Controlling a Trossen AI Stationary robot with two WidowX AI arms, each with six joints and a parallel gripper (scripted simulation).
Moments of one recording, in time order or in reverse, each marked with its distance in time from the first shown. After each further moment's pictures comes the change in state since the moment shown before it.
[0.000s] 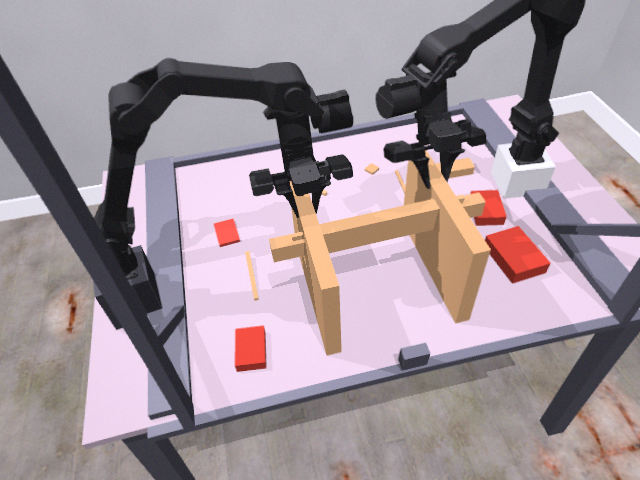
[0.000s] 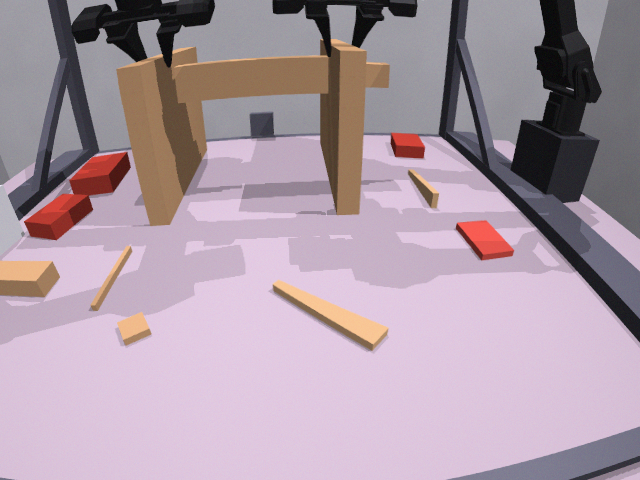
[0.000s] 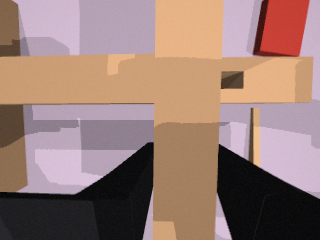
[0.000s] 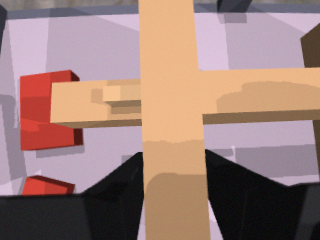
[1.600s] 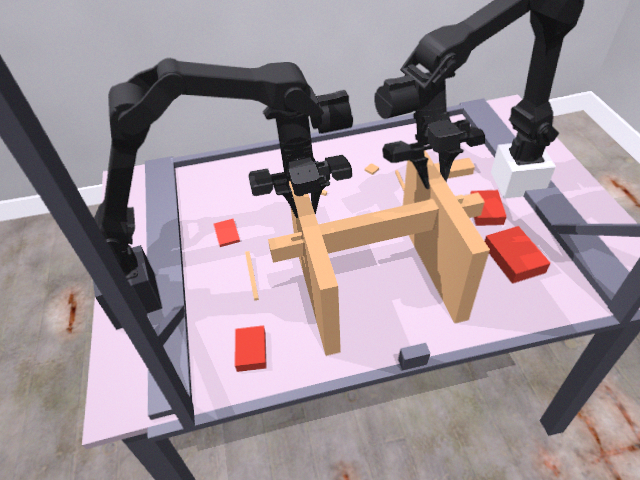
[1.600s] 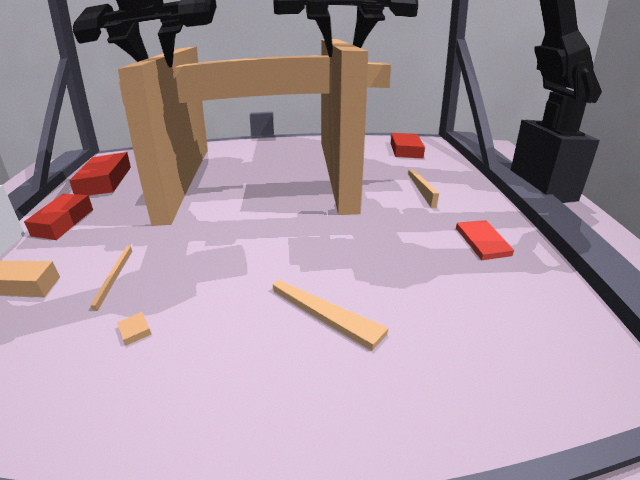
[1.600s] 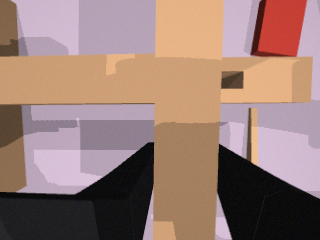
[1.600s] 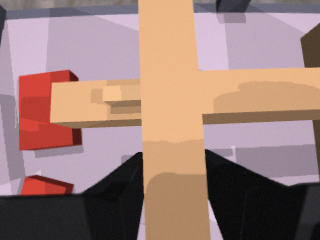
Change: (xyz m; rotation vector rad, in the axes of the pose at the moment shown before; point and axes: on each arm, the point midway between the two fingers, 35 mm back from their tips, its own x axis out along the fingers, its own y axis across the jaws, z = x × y) left arm 0.000 -0.002 0.000 -0.002 0.000 -0.006; right arm 0.000 -0.002 0.000 -0.001 0.000 0.000
